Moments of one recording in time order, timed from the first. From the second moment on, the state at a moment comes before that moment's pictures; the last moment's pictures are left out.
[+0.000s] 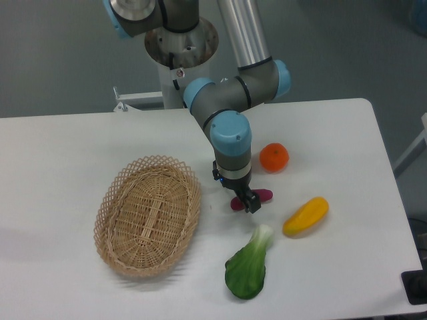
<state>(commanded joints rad) 2.44 -1.99 -1.93 -0.70 1.65 1.40</state>
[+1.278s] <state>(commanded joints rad) 2.47 -1.88 -1.74 -0.82 1.55 1.37</state>
